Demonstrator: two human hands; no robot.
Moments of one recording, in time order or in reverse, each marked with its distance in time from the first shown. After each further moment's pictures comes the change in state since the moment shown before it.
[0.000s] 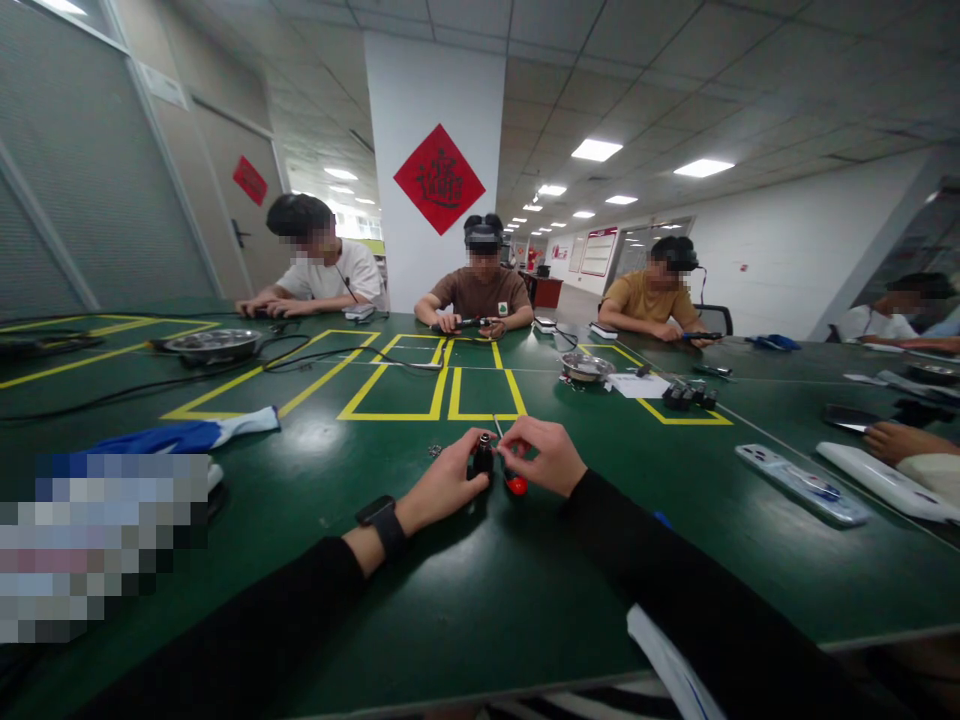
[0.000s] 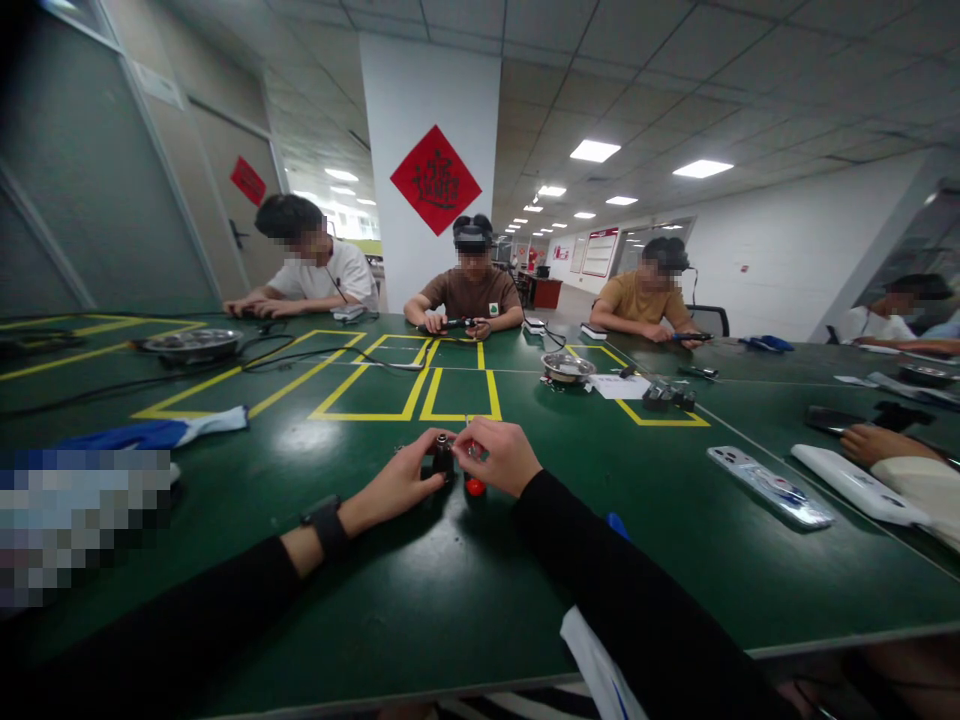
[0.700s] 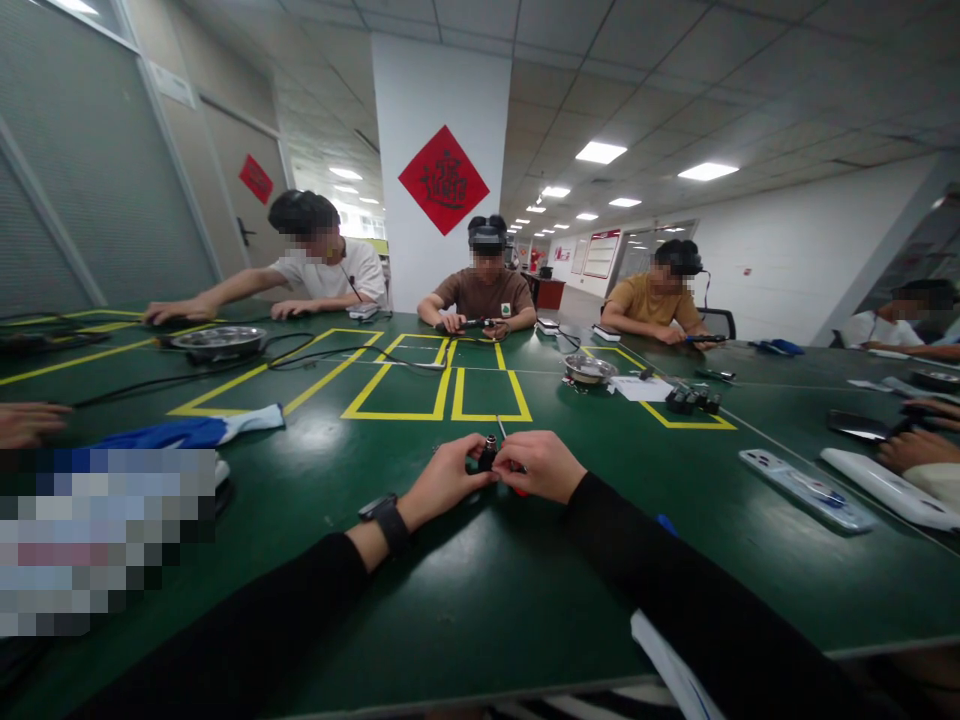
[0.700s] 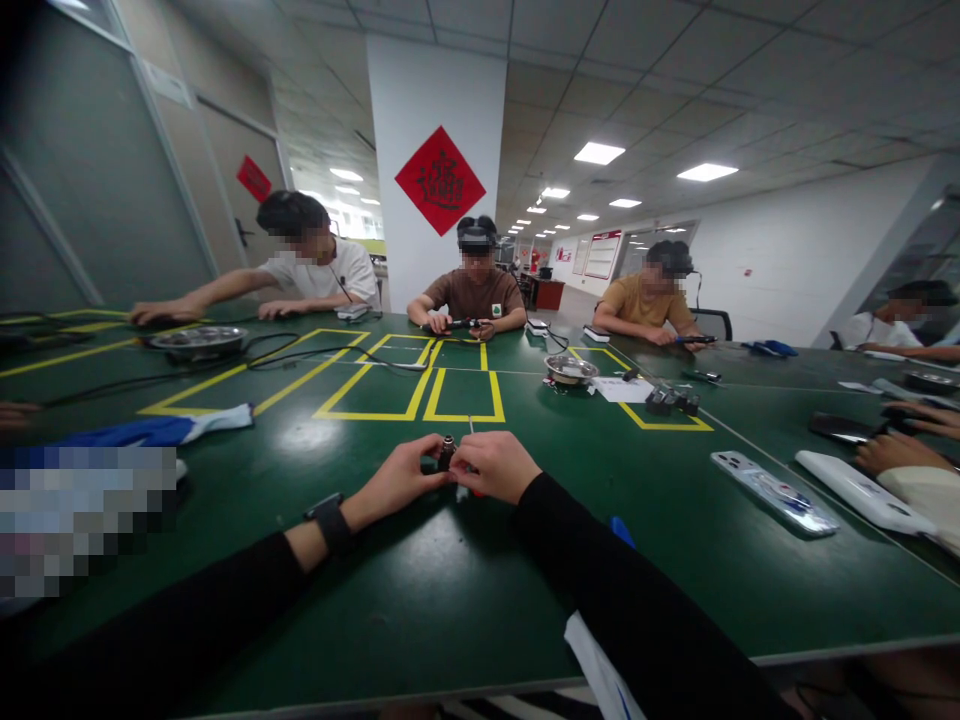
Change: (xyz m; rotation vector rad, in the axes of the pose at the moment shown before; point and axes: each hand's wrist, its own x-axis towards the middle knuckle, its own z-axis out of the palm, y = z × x) left_hand 0.002 -0.003 -0.006 -0.009 -0.002 -0.061; right_hand 0.002 0.001 0.006 -0.132 -0.238 -0.175
